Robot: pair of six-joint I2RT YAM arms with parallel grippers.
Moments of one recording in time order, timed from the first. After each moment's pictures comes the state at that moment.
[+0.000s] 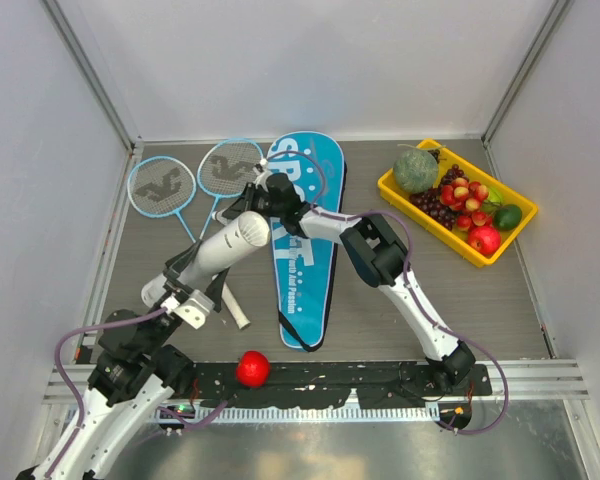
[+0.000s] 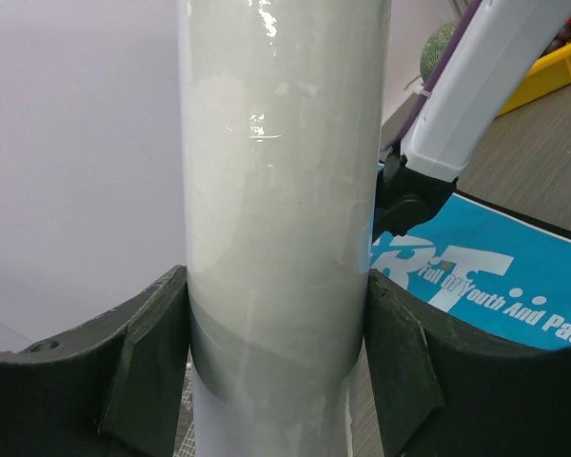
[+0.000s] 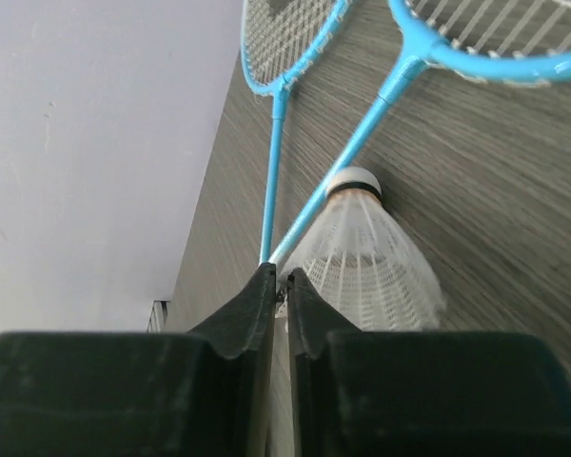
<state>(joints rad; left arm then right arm) -0.60 0.08 0.44 -0.14 0.11 0.63 0.72 2.59 1.95 0.40 -0.47 0.96</state>
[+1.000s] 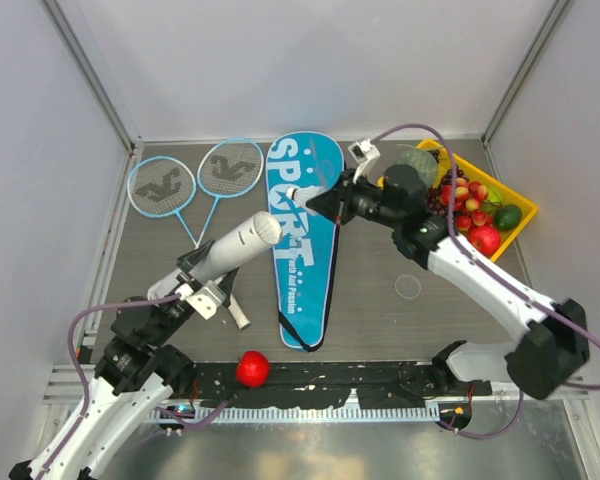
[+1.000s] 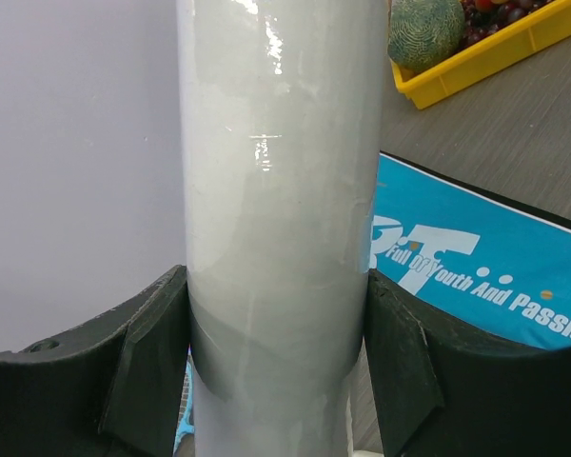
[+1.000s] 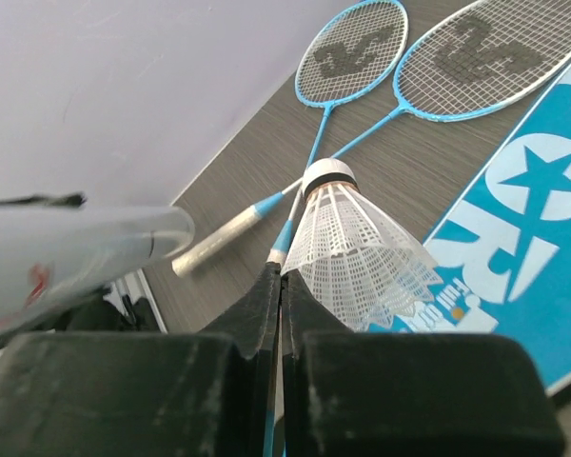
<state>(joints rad) -0.60 0.18 0.43 -0.13 0.14 0.60 0.57 1.35 1.08 0.13 -0.44 0.49</state>
